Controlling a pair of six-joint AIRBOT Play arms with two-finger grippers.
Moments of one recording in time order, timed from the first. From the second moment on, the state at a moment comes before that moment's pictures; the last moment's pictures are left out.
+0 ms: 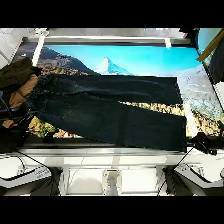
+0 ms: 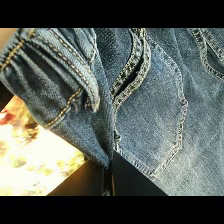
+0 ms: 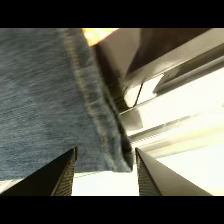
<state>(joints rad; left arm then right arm) 0.71 -1.30 0.90 0.89 -1.08 -1.14 -1.08 -1.12 0.64 -1.25 1.37 1.06</state>
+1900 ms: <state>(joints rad) 0.32 -1.61 1.72 1.37 -1.14 -1.62 -0.58 -1.52 1.33 -0.90 1.30 1.52</state>
